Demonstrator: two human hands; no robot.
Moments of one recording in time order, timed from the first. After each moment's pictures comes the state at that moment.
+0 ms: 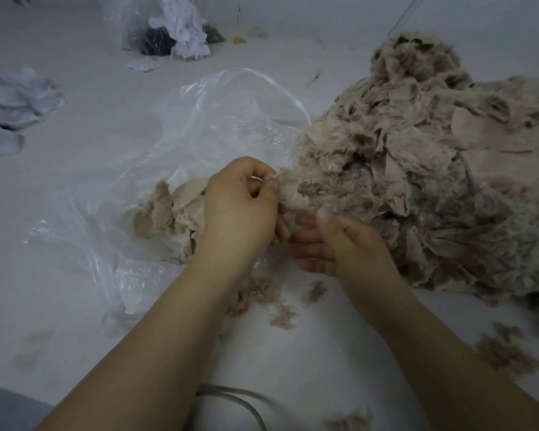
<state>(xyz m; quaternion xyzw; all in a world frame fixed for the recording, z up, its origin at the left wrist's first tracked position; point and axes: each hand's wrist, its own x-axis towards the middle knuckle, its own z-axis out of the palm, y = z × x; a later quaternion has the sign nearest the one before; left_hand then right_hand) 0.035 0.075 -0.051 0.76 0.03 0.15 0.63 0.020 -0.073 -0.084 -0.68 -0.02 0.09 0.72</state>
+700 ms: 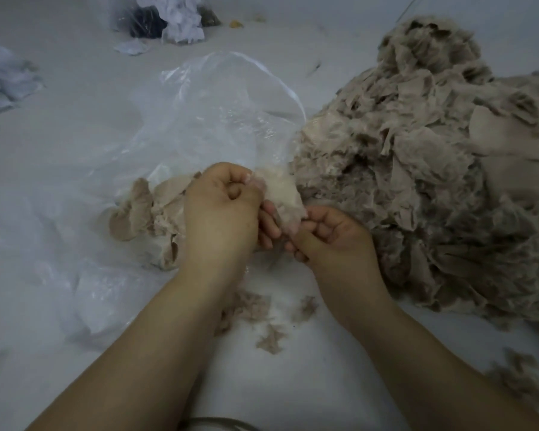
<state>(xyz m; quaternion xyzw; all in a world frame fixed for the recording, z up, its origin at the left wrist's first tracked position) 0.051 0.070 -0.066 0.66 0.09 0.15 0.73 0.045 -0.061 -0.100 -0.63 -0.02 0.04 0.77</state>
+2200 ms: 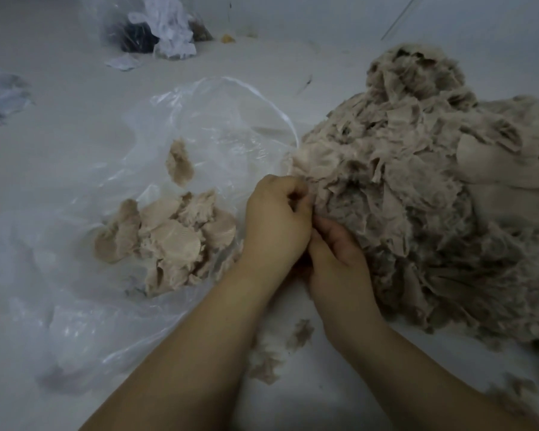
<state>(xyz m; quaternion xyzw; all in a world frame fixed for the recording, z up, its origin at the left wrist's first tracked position) 0.102 0.028 -0.075 0.86 0.01 0.18 0.47 0.055 -0.058 -0.101 -0.67 0.05 0.01 0.74</state>
